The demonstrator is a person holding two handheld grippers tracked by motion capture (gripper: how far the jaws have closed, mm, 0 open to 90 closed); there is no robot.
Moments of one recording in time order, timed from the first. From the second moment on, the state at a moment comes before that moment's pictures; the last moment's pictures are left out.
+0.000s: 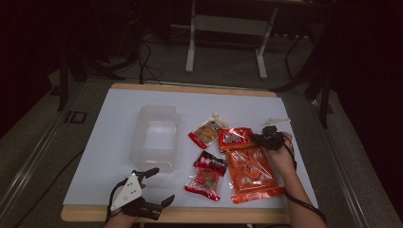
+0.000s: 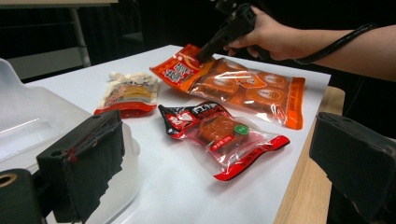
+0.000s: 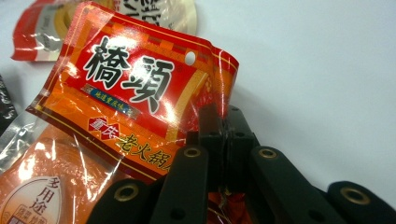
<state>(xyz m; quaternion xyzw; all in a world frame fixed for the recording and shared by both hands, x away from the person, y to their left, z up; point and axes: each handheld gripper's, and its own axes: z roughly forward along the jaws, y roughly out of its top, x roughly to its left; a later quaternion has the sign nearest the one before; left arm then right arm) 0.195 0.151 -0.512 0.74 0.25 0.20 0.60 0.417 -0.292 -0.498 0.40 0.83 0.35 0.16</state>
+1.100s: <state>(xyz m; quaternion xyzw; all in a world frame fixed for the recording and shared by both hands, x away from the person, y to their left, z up) 0.194 0.122 -0.502 0.75 0.24 0.16 0.59 0.341 -0.299 -0.407 0.32 0.80 0.44 0.24</state>
